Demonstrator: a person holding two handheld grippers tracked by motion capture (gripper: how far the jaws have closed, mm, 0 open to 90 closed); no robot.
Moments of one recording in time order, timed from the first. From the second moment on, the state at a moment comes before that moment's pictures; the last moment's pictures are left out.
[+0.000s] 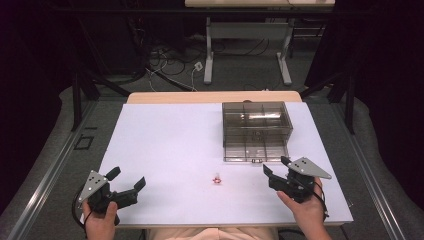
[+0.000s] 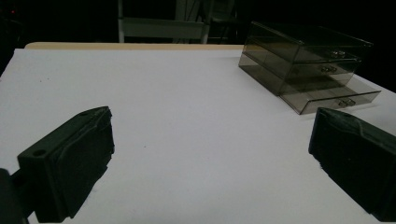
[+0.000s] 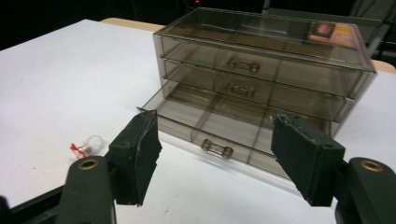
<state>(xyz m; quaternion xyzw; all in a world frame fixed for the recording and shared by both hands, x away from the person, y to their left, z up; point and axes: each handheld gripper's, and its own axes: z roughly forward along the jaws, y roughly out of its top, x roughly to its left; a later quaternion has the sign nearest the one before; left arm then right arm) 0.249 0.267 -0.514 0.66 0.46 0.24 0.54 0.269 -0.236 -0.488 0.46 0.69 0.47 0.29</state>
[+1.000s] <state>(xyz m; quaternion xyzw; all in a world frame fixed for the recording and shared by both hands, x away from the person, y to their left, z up) 0.250 0.269 -0.516 0.66 0.47 0.24 0.54 0.290 -0.175 -0.481 0.37 0.76 0.47 0.24</state>
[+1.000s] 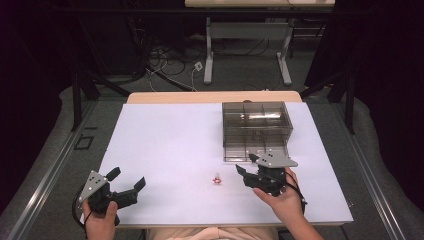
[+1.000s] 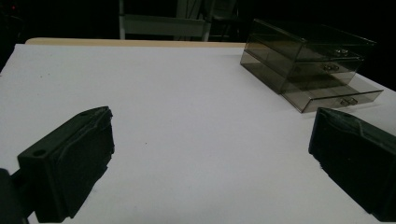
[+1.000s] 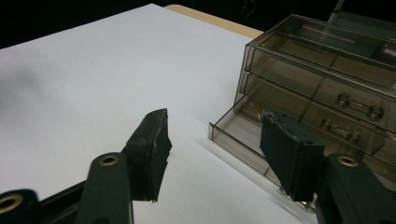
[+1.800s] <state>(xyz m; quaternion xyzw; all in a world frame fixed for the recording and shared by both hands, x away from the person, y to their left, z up) 0.250 0.269 -0.516 0.66 0.46 0.24 0.54 0.305 -0.139 -0.495 0.36 0.79 0.46 0.19</state>
